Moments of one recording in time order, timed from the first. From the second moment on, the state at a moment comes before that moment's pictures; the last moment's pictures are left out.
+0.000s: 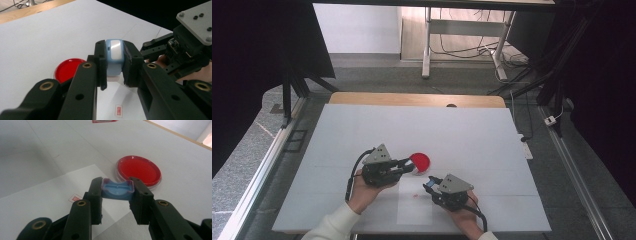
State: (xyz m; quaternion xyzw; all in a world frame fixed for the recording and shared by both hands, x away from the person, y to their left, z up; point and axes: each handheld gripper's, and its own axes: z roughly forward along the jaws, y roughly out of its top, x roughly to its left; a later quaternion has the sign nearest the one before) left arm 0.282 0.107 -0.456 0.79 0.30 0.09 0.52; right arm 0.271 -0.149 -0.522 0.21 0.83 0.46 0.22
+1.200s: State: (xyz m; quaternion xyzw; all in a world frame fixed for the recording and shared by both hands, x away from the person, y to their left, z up) left arm 0.278 0.095 -0.458 0.79 0.29 0.09 0.53; right arm 0.269 -0.124 -0.521 0.22 0.81 0.48 0.24
